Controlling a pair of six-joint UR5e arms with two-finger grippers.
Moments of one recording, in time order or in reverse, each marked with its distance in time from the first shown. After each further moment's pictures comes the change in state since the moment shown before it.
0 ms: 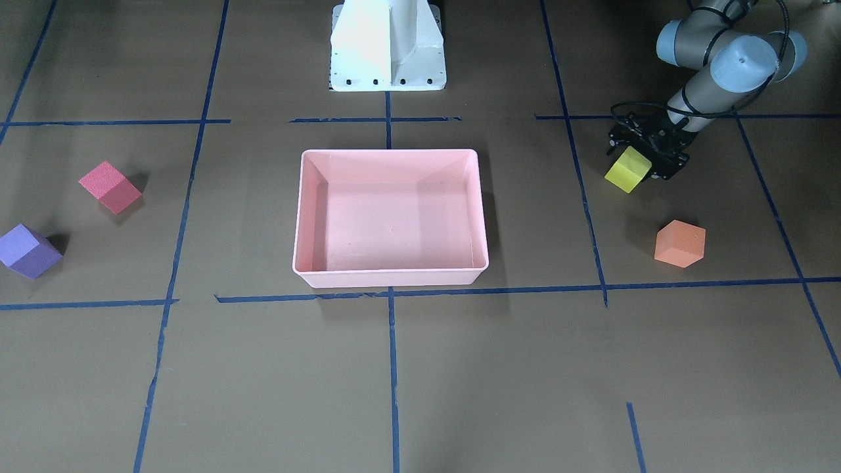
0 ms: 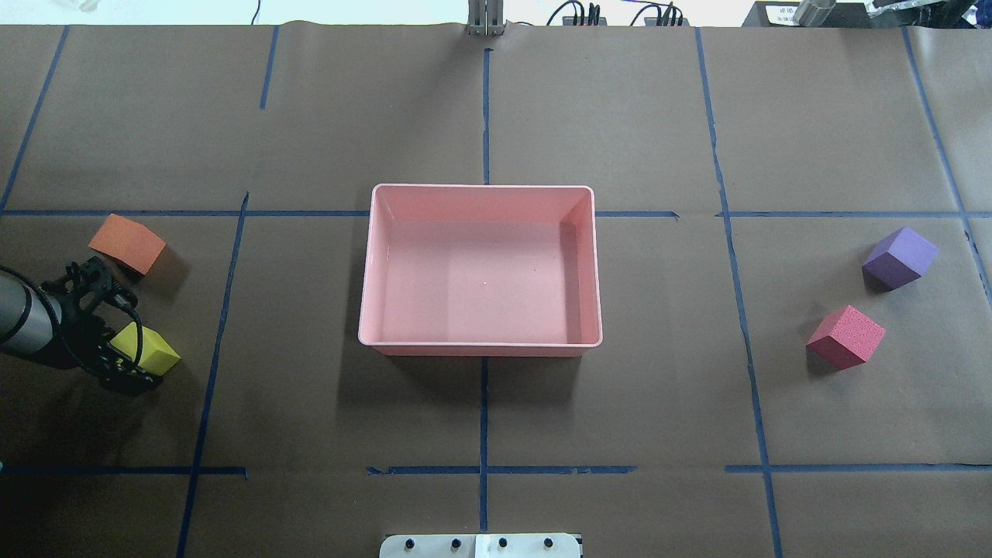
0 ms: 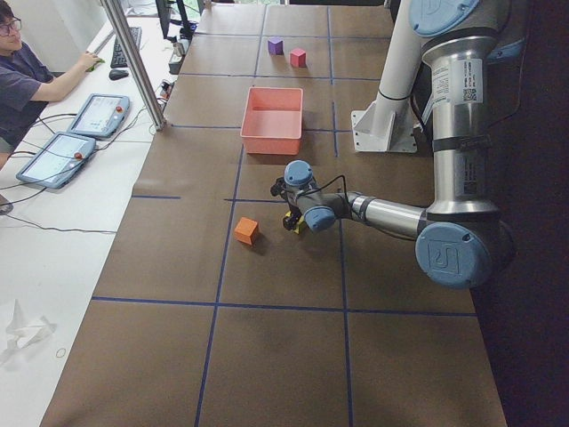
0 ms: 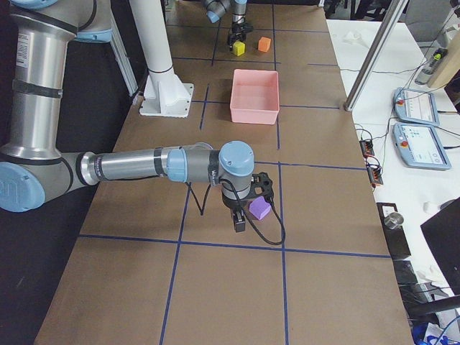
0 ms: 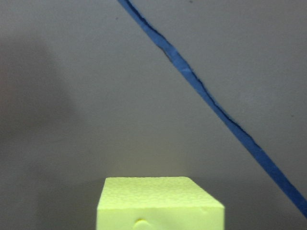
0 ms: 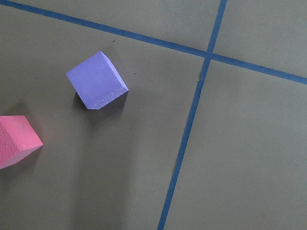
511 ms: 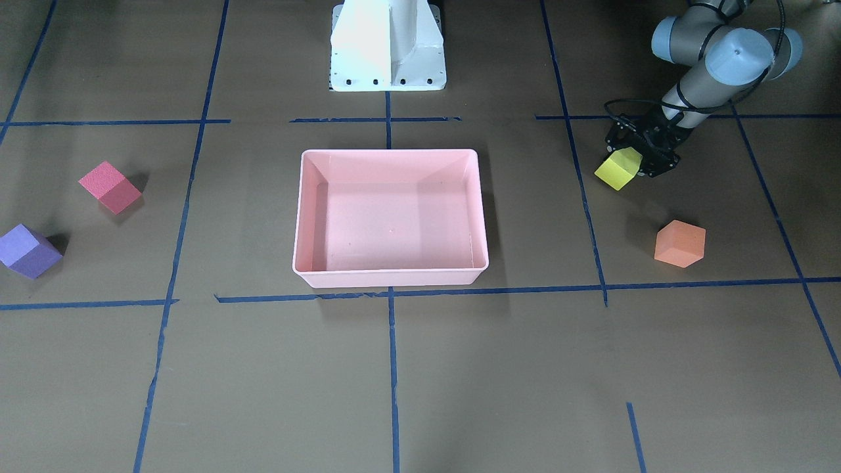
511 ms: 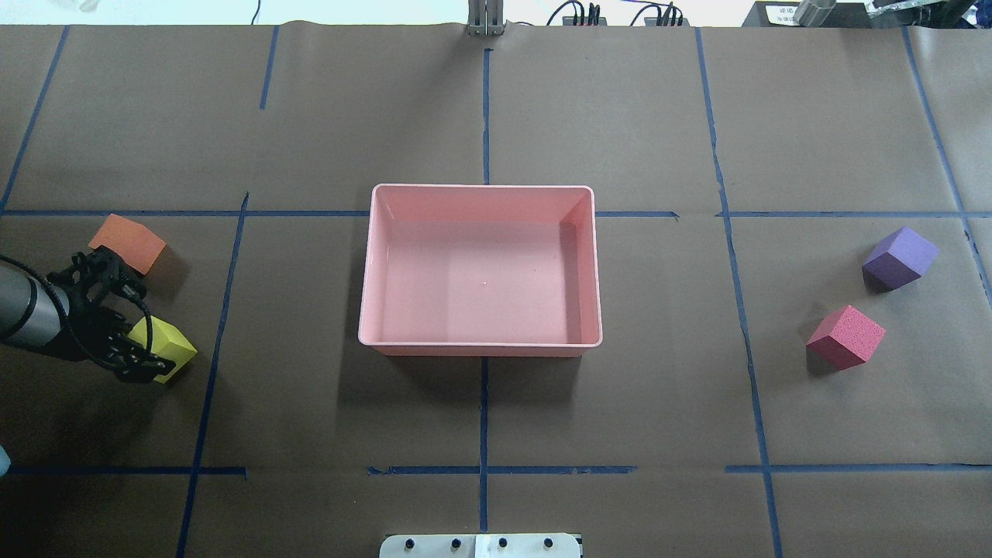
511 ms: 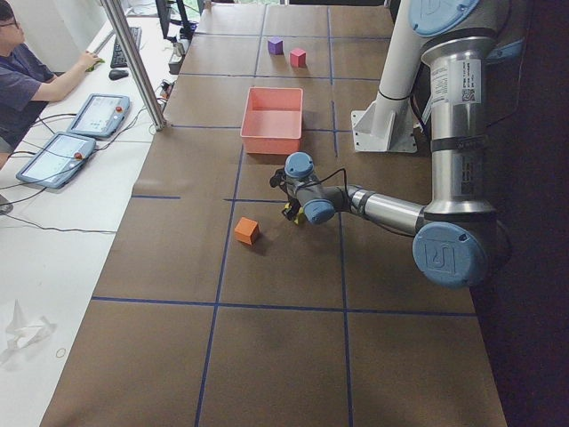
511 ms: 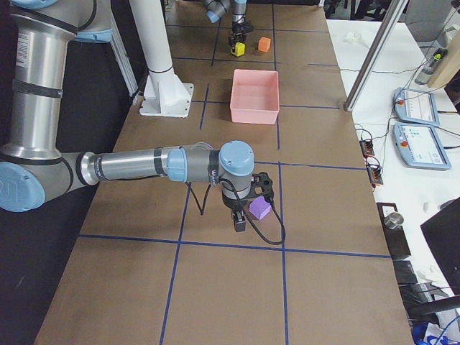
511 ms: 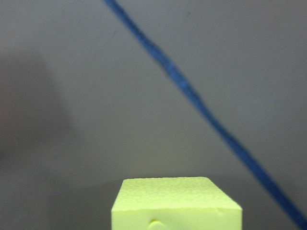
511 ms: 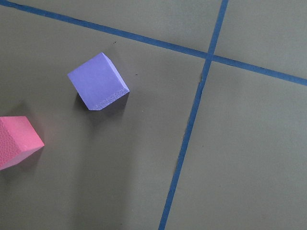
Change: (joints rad) left arm -0.007 -0.029 -0.079 0.022 0.013 -0.049; right arm 0.000 0.001 0.002 0.001 0.007 0.000
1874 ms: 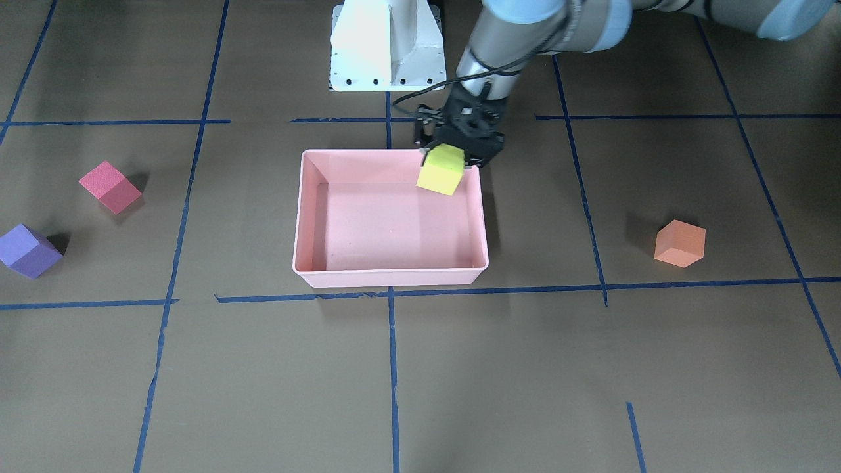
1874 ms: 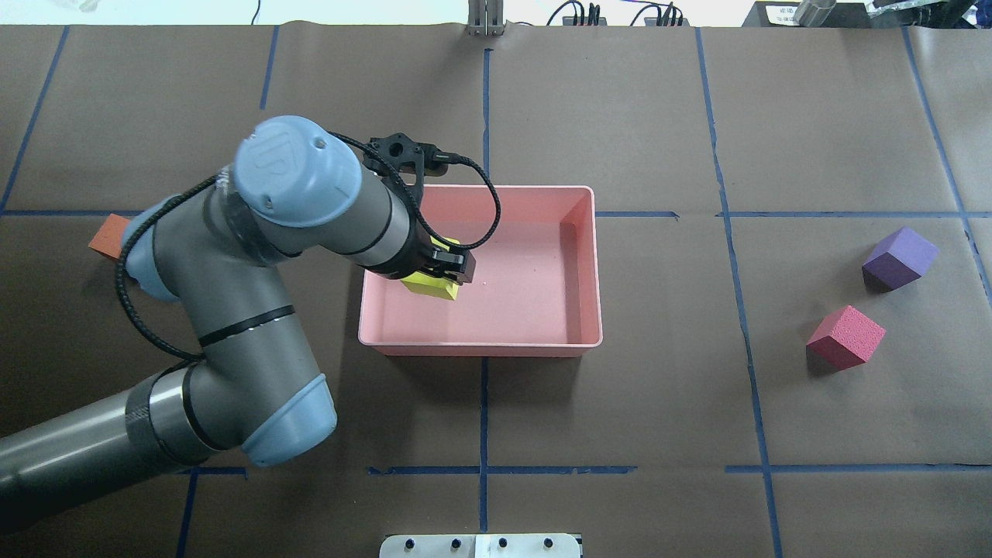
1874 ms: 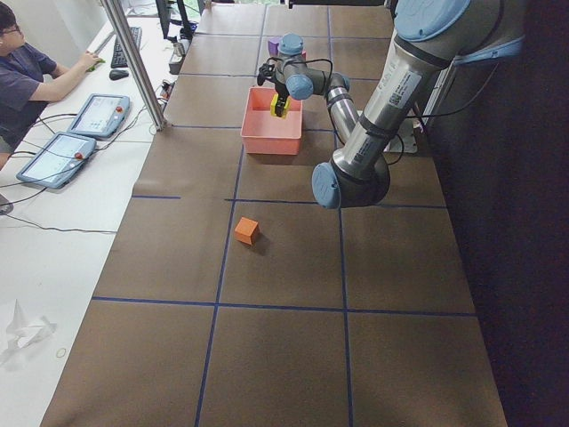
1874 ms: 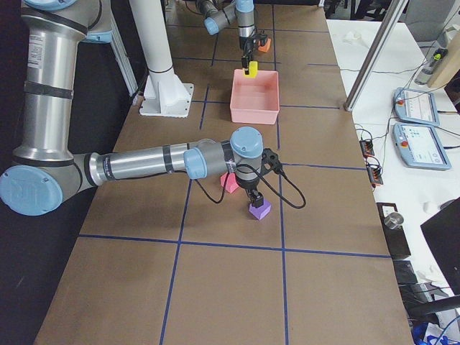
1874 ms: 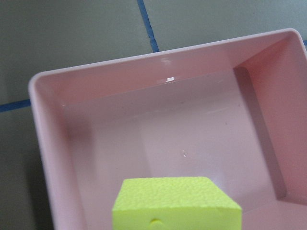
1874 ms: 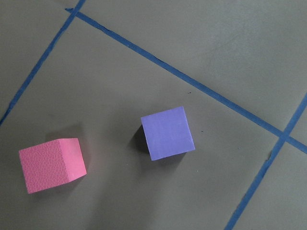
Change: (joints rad) left arm 0.181 -0.785 0.046 0.613 0.265 -0.640; right arm -0.166 0.038 -0.042 0.281 0.041 -0.004
